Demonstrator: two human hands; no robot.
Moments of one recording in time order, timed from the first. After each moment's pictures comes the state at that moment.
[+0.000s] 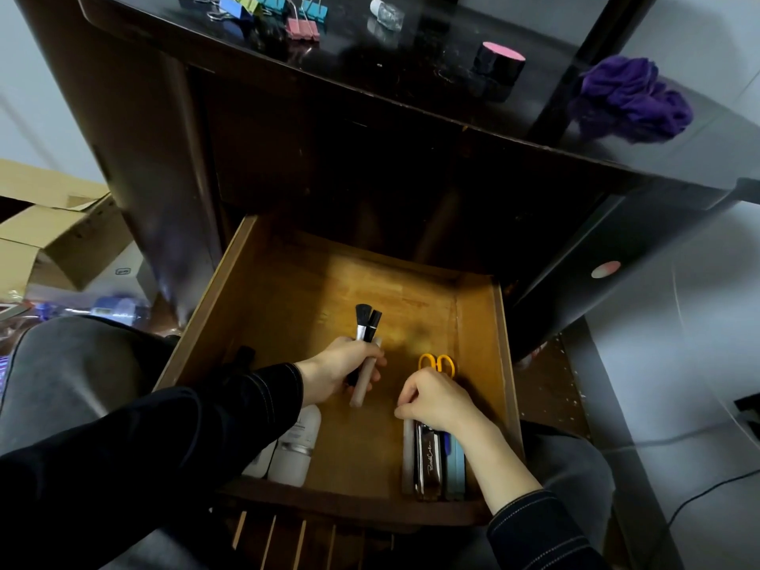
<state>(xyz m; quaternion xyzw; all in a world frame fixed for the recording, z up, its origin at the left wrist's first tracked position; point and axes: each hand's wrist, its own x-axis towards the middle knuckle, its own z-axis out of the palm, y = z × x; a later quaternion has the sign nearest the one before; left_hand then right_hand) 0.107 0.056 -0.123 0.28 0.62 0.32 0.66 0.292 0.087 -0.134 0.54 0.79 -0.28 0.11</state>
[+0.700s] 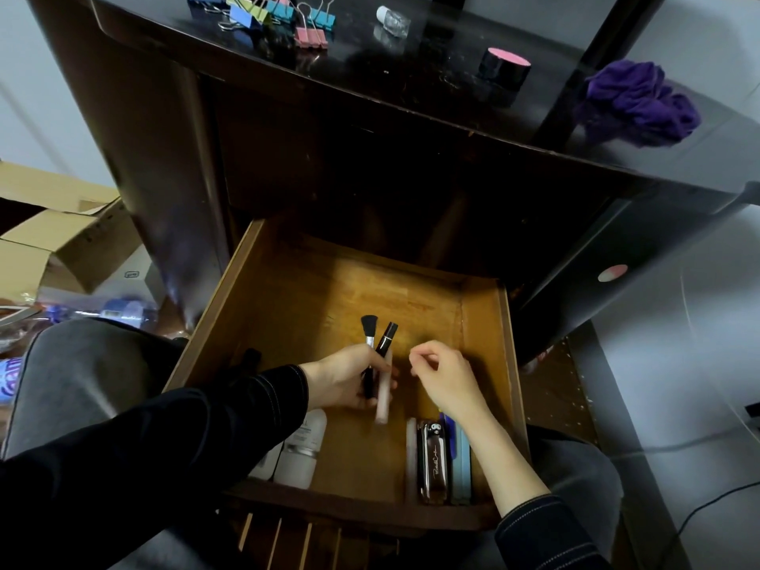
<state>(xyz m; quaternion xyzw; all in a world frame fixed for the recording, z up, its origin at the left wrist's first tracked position) 0.106 0.054 -0.123 0.20 0.53 0.29 0.77 0.286 0.091 -0.120 0.58 0.72 -0.35 -0.15</state>
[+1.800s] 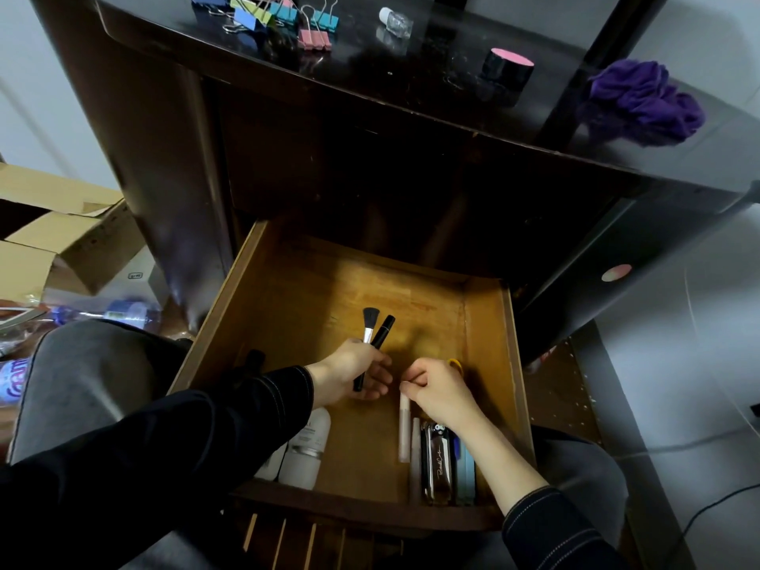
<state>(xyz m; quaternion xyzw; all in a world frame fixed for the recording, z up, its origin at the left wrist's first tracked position) 0.107 0.057 -0.118 0.24 0.60 0.34 0.68 0.282 0.089 -0.137 0.58 0.74 -0.34 -0.06</state>
